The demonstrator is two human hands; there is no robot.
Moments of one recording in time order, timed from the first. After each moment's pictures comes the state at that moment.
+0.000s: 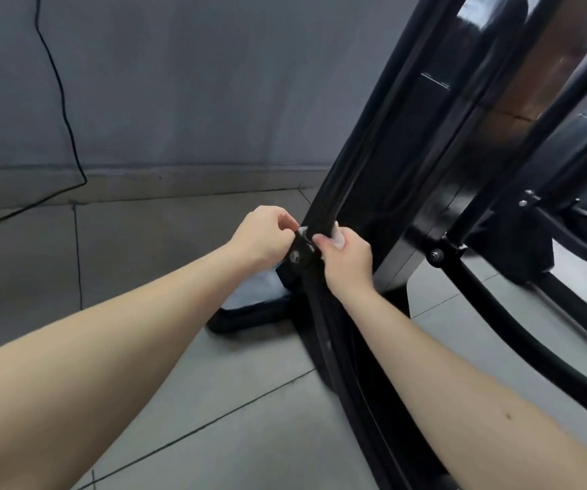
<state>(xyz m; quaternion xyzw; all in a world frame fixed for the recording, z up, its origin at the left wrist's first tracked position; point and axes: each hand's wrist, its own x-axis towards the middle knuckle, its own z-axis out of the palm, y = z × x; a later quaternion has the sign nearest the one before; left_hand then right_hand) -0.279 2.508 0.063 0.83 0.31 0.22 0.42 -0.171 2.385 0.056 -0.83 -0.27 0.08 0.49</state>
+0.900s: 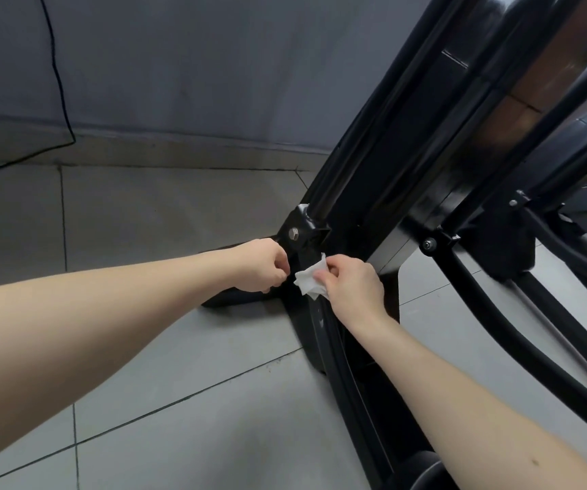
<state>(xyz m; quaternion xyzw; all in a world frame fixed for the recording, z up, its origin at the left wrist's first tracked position) -0.301 2.486 0.008 0.89 0.22 -0.03 0.40 -0.181 2.324 0.028 -0.90 -0.39 0.03 0.18</state>
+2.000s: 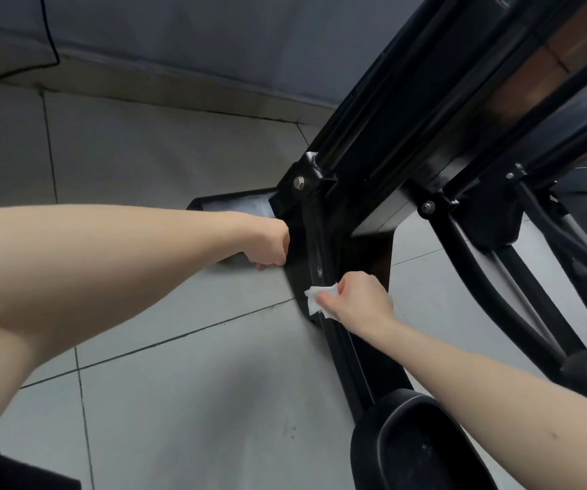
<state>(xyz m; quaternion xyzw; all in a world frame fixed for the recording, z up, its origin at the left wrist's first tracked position) -0.293 2.462 -0.023 0.89 0.19 -0.19 0.36 -0.208 2.256 0.004 -0.94 -0.32 0.12 -0.03</state>
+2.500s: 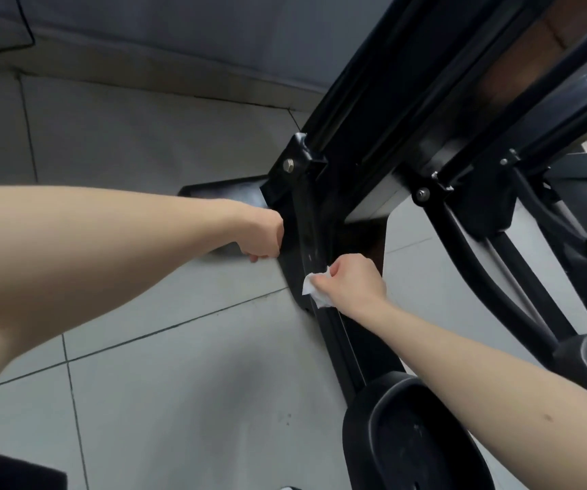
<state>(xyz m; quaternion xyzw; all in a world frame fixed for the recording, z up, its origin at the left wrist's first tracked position) -0.289 2.452 -0.017 0.89 0.19 -0.22 0.35 -0.205 2.255 0.004 -0.94 -0.32 0.12 0.02</state>
